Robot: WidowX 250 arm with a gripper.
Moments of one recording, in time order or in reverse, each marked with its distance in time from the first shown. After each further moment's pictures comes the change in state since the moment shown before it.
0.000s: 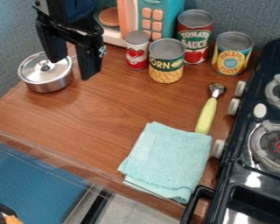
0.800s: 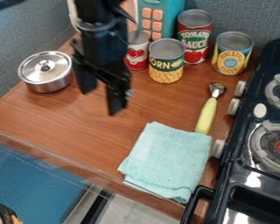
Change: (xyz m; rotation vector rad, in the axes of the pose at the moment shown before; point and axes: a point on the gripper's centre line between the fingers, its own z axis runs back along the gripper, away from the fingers) arm 0.007 -0.047 -0.043 -0.023 0.004 -0.161
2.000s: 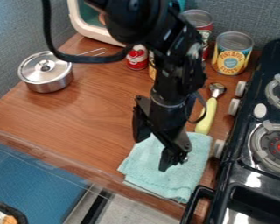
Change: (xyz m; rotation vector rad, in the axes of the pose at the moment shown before) arm 0.022 -0.069 -0.068 0.060 0.035 -0.133
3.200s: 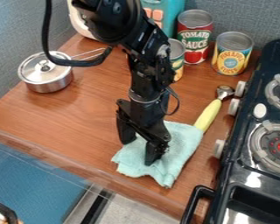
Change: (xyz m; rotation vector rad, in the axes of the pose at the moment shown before) arm -0.012 0.049 -0.030 -0.026 0.046 0.149
